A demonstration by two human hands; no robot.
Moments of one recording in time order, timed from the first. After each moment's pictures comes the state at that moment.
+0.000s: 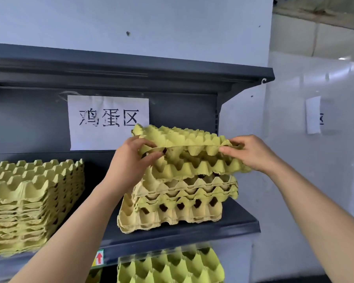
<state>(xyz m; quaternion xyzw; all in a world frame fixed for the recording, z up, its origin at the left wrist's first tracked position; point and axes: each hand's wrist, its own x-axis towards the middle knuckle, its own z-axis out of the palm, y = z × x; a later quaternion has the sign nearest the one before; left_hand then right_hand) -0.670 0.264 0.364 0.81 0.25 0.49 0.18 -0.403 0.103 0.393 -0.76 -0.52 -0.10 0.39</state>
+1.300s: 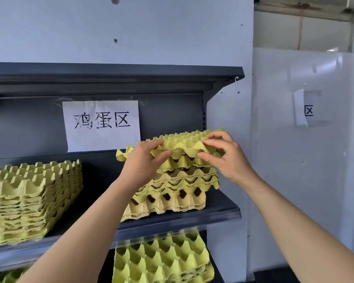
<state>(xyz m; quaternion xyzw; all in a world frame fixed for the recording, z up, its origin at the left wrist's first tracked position) -0.632 0.199 0.362 0.84 0.25 0.45 0.16 -0.435 0.072 0.353 -0.56 -0.62 -0.17 0.53</state>
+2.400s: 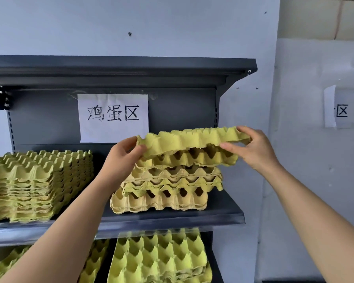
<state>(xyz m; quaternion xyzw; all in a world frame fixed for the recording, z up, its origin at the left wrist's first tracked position) -0.654 0.212 0.350 0.73 0.24 0.51 0.39 -0.352 0.073 0.367 -0.67 -0.49 -0.12 0.54</state>
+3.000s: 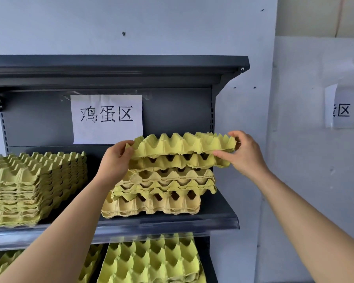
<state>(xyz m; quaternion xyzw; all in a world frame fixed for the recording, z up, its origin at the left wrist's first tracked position) -0.625 0.249 0.340 0.73 0.33 0.54 0.26 -0.332 0.092 0.354 -0.67 -0.51 -0.16 0.51</state>
